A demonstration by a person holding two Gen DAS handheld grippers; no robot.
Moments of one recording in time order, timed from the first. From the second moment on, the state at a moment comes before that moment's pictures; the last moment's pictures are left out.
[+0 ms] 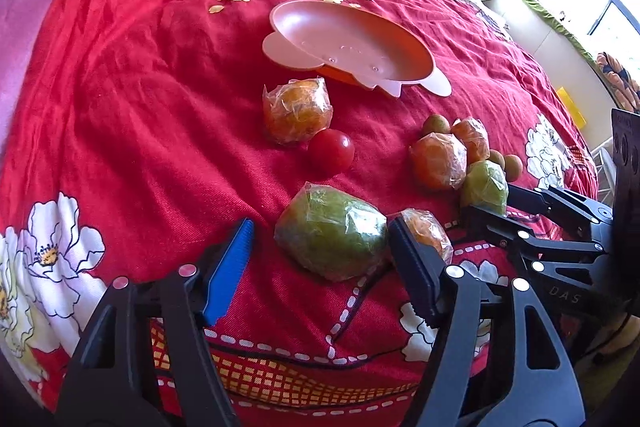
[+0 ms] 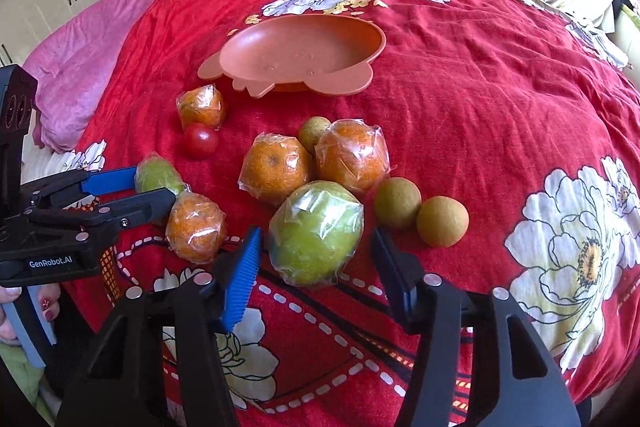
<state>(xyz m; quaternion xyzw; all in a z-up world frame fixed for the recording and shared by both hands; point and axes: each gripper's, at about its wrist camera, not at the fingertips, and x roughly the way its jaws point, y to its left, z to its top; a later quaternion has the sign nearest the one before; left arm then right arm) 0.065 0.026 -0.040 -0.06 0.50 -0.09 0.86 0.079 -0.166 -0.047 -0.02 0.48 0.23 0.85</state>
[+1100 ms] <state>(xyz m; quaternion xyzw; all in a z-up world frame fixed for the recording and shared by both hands) 0.089 0.033 -0.009 -0.09 0.47 -0.13 0.87 0.106 -0.187 0.003 0.01 0.43 0.27 0.86</state>
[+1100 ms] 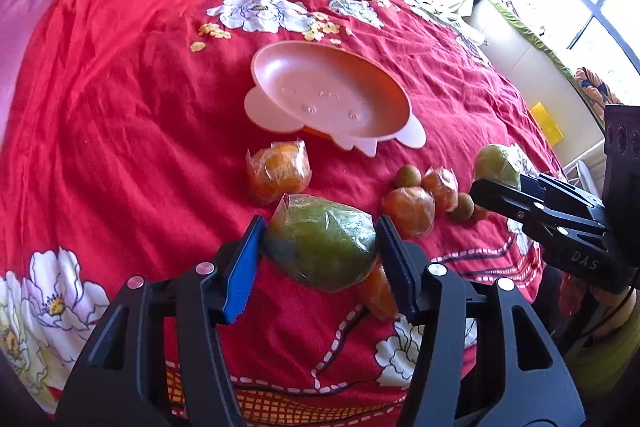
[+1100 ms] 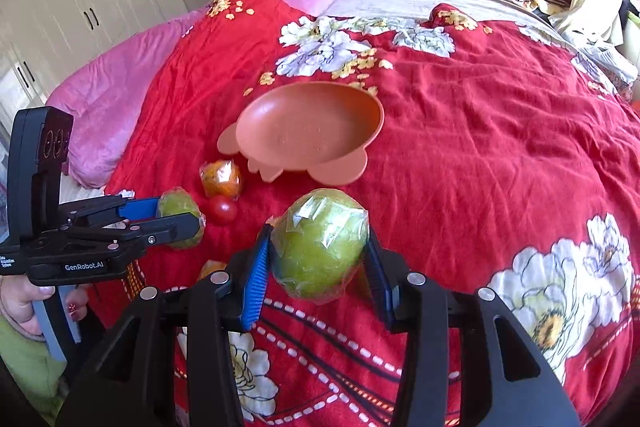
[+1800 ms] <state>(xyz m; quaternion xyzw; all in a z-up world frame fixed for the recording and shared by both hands) 0.183 0.037 0.013 -0.11 0.47 -0.12 0.87 0.169 -0.159 0.002 -0.03 0.41 0.29 0.87</state>
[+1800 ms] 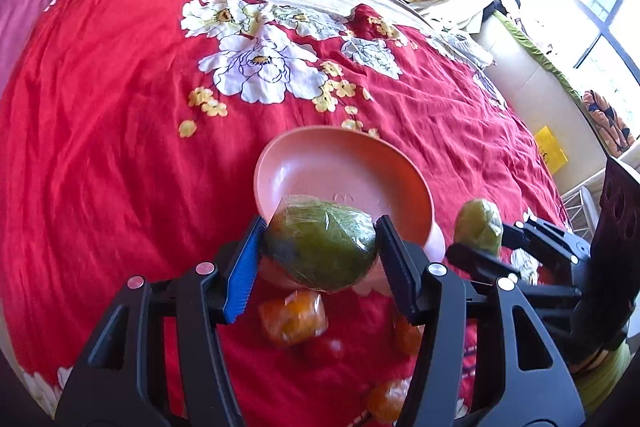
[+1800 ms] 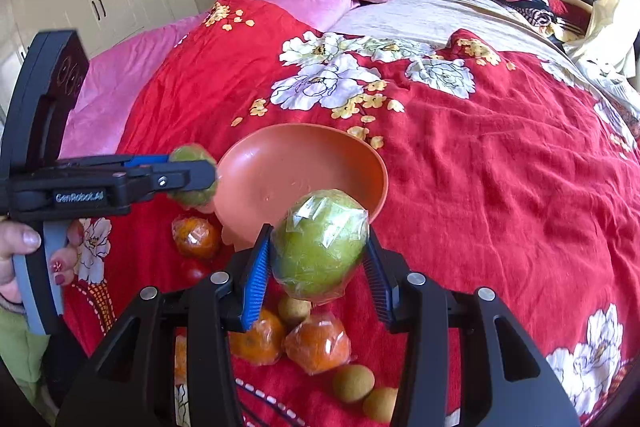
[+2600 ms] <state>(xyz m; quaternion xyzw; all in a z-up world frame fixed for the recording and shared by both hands) 0.232 0.026 -0.014 -0.09 0.50 -0.11 0.85 0.194 -0.132 -0.024 -0.06 0.43 0.30 0.85</state>
